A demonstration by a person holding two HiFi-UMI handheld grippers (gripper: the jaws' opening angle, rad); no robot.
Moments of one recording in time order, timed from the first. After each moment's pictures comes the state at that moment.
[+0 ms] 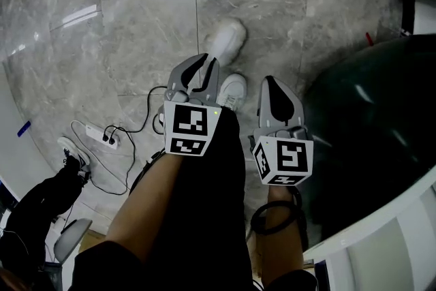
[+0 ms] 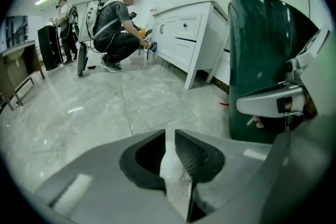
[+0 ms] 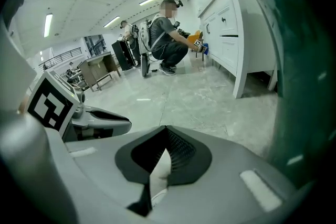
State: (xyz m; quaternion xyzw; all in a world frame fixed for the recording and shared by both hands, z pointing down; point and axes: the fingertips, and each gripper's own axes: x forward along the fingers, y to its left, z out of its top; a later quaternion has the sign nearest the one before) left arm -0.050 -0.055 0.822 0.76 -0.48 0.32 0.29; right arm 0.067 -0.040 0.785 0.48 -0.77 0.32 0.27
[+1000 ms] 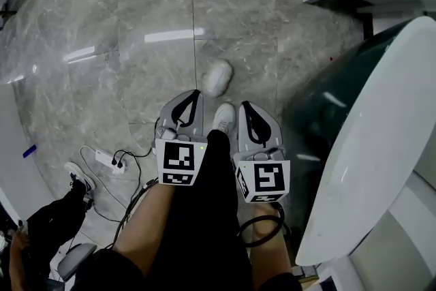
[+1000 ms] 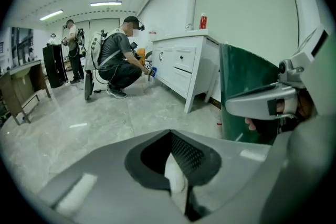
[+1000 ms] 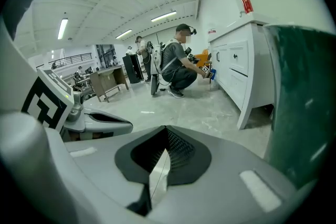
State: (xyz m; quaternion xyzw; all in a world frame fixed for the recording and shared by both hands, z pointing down) left arm -0.078 -0.065 0.637 0.78 -0.51 0.27 0.24; right arm 0.022 -0.056 0.606 0.48 -0.81 0.24 0.23
